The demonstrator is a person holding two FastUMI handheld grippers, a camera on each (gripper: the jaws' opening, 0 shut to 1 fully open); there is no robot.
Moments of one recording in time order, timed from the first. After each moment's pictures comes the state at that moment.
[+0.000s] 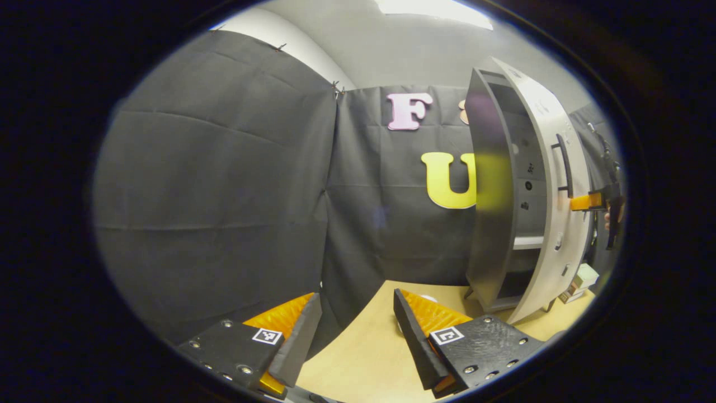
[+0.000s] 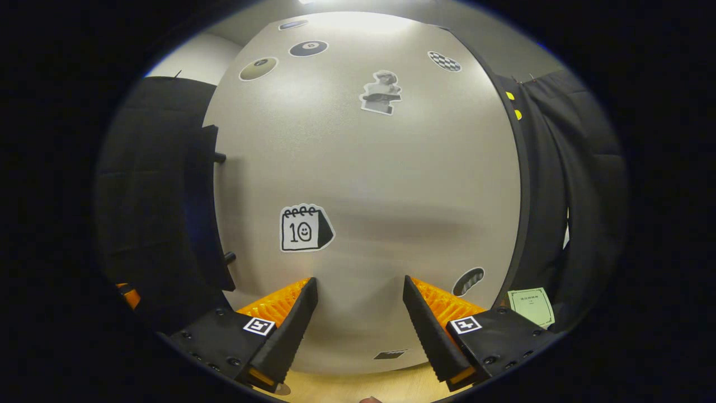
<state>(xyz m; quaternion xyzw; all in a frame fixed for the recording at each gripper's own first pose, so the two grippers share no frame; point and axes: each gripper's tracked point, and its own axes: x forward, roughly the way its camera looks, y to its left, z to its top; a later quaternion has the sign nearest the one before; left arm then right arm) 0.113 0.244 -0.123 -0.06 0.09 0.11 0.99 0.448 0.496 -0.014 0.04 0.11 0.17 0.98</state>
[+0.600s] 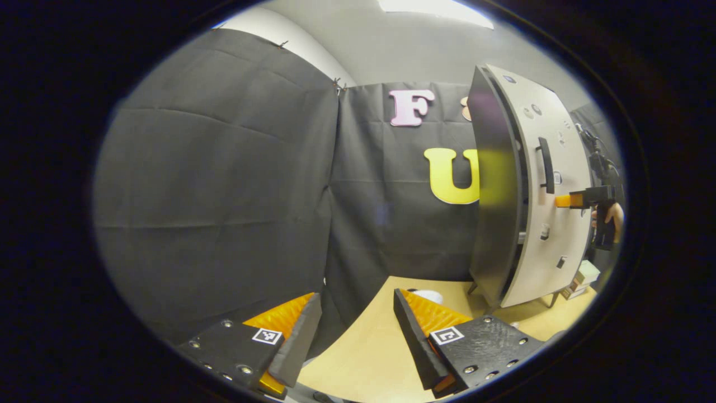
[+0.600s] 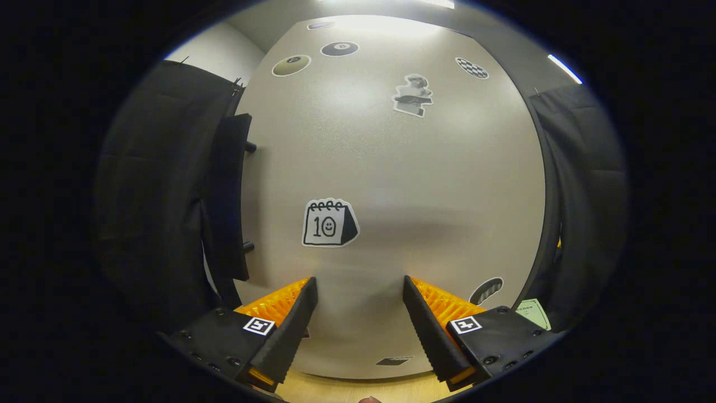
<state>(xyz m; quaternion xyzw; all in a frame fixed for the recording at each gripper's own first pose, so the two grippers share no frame) 0.107 0.255 -0.133 -0.06 0.10 0.11 0.99 0.441 0.509 -0.016 0.00 0.09 0.13 0.99</state>
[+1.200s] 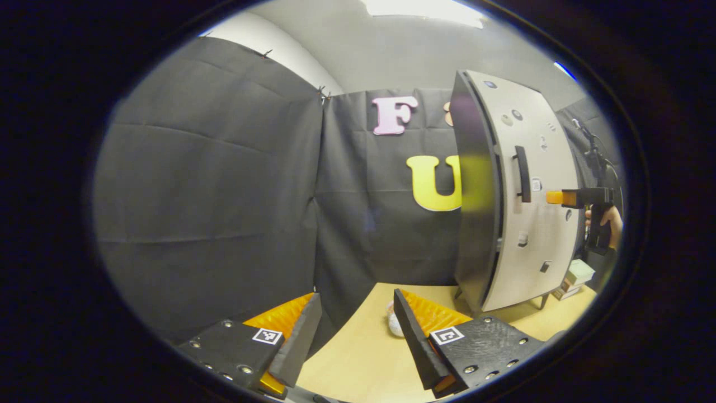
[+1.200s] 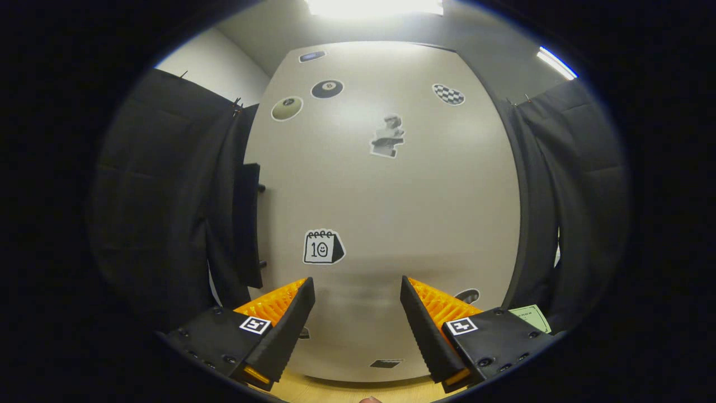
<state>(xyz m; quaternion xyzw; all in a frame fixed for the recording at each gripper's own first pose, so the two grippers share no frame) 0.106 0.199 -0.083 -0.05 0.07 0.07 0.99 0.400 0.472 0.017 0.04 0.04 0.15 0.99</state>
